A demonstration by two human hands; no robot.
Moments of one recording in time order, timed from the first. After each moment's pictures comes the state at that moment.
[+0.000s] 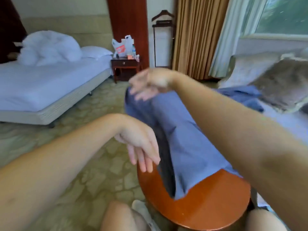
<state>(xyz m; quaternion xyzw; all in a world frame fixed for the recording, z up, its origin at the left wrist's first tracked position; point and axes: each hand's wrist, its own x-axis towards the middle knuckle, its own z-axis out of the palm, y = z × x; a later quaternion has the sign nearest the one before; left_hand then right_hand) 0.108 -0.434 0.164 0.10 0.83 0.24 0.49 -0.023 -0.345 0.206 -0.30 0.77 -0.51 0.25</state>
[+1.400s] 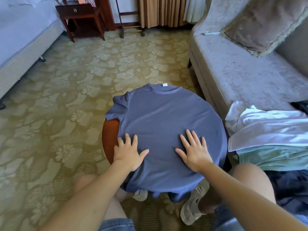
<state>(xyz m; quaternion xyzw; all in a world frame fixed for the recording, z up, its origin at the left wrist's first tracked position) 0.088 -0.366 -0.143 -0.03 0.98 -0.03 0.21 0.088 -0.104 -0.177 -0.08 0.99 -0.06 0.12</state>
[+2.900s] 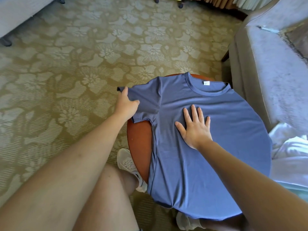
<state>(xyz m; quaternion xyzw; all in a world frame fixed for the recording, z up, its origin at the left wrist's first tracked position) -0.036 -0.500 -0.167 -0.28 0.80 0.53 0.02 -0.030 -0.242 -0.181 -0.12 0.98 0.00 0.13</state>
